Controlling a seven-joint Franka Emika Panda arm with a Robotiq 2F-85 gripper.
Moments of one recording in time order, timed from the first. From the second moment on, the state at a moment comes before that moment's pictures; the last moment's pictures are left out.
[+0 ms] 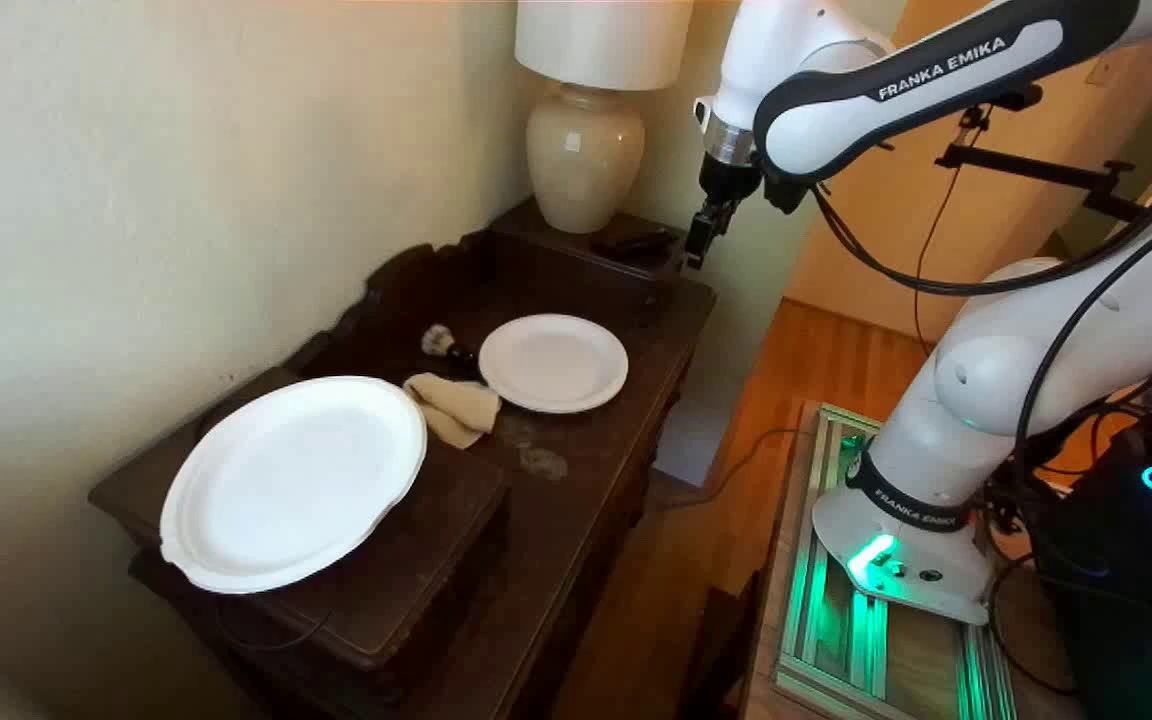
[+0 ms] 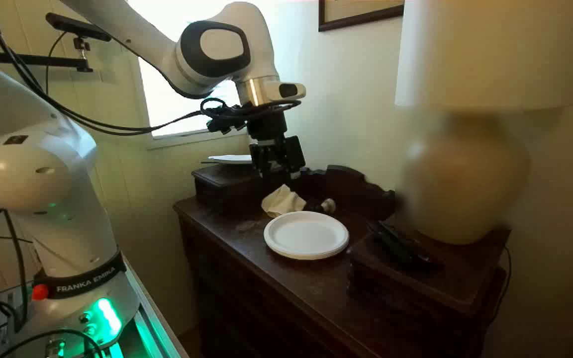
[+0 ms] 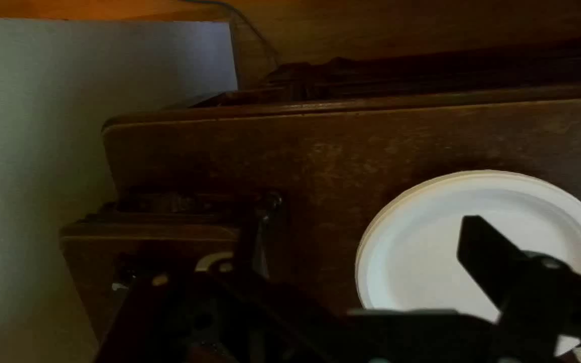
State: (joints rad) arm -0.30 -0.58 -0.12 -2.75 -0.41 2.30 -0.05
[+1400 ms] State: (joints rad) arm -0.11 -0.17 -0.34 -2.75 0.34 2.68 -0.19
